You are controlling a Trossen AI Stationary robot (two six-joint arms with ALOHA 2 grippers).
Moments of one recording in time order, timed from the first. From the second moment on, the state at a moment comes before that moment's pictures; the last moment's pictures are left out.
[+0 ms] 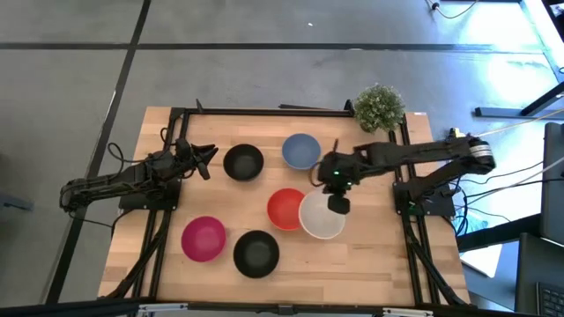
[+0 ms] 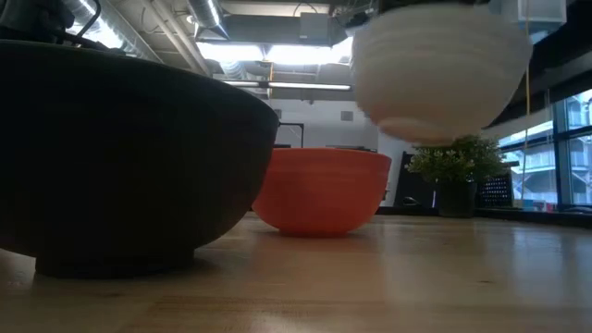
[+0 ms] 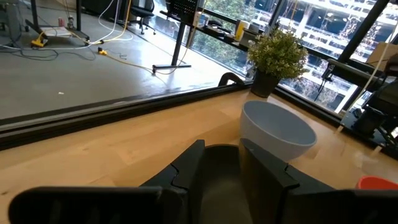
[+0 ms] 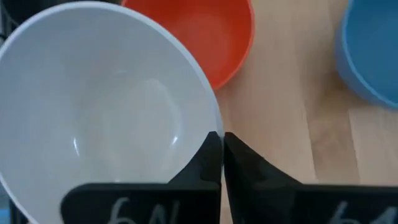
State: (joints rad) left arm 0.26 0.08 0.07 -0.14 -0.42 -0.39; right arm 0.04 1.45 1.22 -0.88 -0.09 0.20
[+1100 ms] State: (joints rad) left arm 0.26 0.08 0.07 -0.14 -0.43 -0.38; right arm -0.11 1.92 1.58 -0.80 -0.34 -0.16
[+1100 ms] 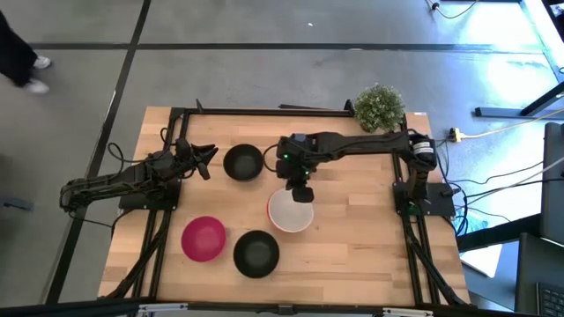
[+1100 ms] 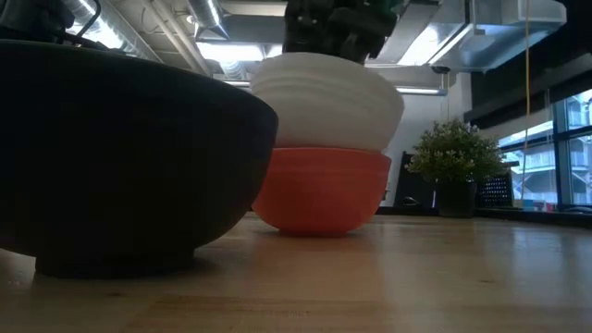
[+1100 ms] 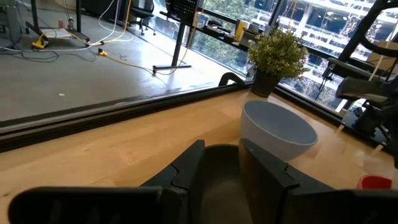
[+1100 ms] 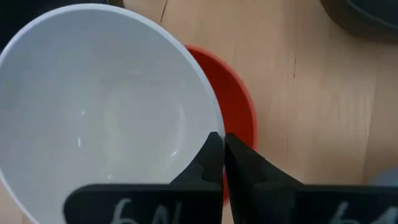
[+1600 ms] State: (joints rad) left arm 0.26 0.08 0.07 -0.14 -0.43 -0.36; right arm -0.13 1.92 1.58 -0.75 -0.37 -0.17
